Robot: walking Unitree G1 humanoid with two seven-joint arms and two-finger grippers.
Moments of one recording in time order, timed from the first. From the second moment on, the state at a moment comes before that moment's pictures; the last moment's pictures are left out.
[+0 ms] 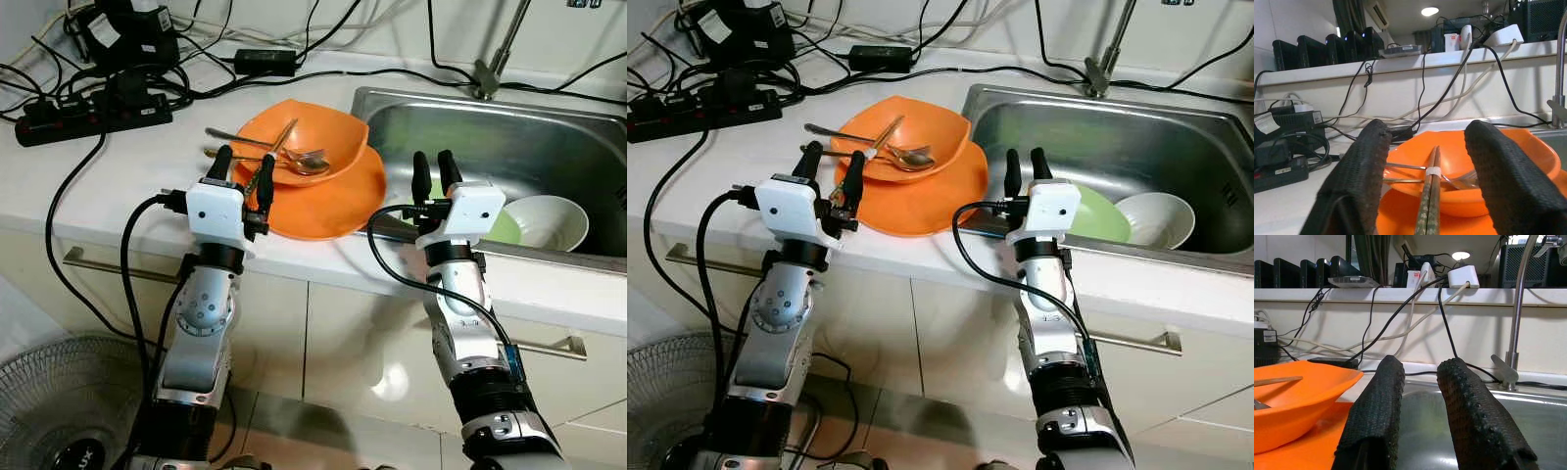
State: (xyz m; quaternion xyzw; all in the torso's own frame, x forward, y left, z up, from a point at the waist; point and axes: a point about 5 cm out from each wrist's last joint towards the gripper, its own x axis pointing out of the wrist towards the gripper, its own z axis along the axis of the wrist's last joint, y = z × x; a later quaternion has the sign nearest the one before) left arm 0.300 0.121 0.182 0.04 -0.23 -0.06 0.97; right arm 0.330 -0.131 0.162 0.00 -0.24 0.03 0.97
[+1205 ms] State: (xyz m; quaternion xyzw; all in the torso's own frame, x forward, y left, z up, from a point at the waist) left arm 0.308 0.122 0.150 0.04 -0.17 -0.06 0.98; right arm 0.330 -0.131 0.160 0.00 -0.24 0.03 0.97
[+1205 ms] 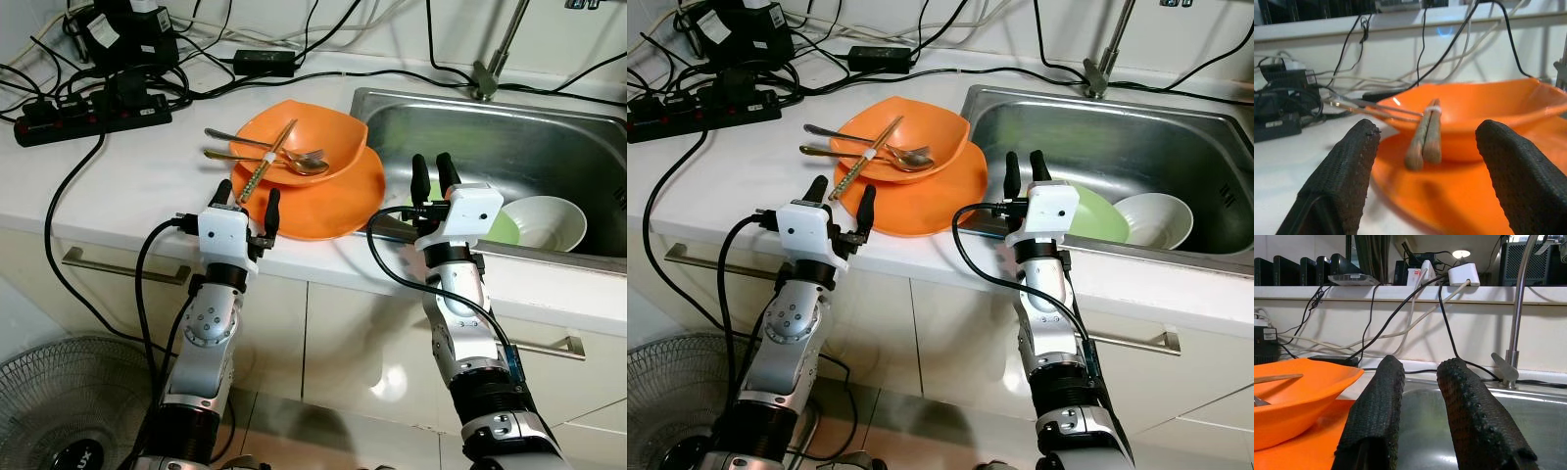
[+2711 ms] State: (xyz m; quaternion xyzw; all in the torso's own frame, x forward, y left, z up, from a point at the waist) left arm 0.310 0.117 0.154 0.02 -0.18 -0.06 0.98; right arm 0.330 -0.132 0.160 0.00 -0.24 0.03 0.97
